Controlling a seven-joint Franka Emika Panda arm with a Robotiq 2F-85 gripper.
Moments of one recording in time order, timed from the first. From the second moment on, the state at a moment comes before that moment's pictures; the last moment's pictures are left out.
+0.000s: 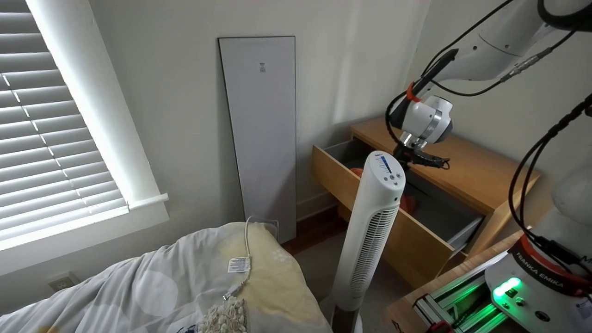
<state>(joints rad) -0.10 0.33 0.07 -2.45 0.84 2.74 -0.77</state>
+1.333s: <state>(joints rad) -0.17 0.60 0.16 -2.34 1.06 2.90 -1.18</state>
